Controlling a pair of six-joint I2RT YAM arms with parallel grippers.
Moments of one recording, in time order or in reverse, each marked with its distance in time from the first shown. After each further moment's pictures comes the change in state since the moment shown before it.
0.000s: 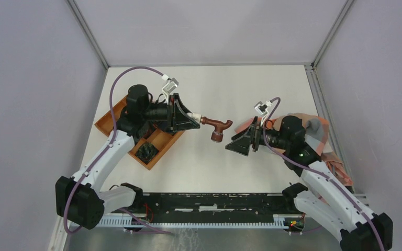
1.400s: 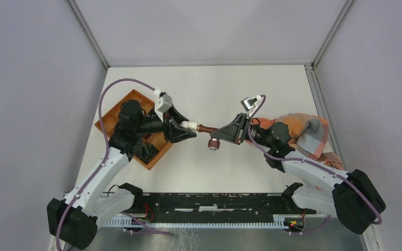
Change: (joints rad) left arm -0.024 -0.194 -0.130 0.026 -0.085 0.243; right arm 0.201 0.258 -0.014 0.751 0.189 0.463
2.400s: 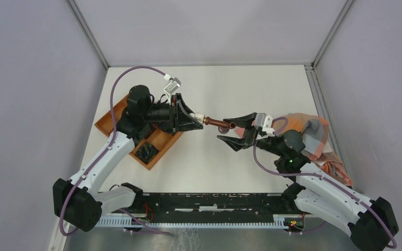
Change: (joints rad) left arm -0.028 0.172 0.164 -0.029 0.034 -0.298; right arm 0.029 -0.256 -0.046 -0.206 0.106 -1.181
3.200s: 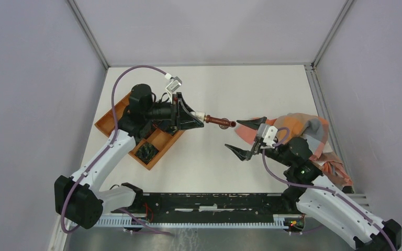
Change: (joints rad) left arm 0.000 0.029 0.008 -0.023 -0.032 0.030; right arm 0.000 -0.271 -0.056 -0.346 0.146 -0.181
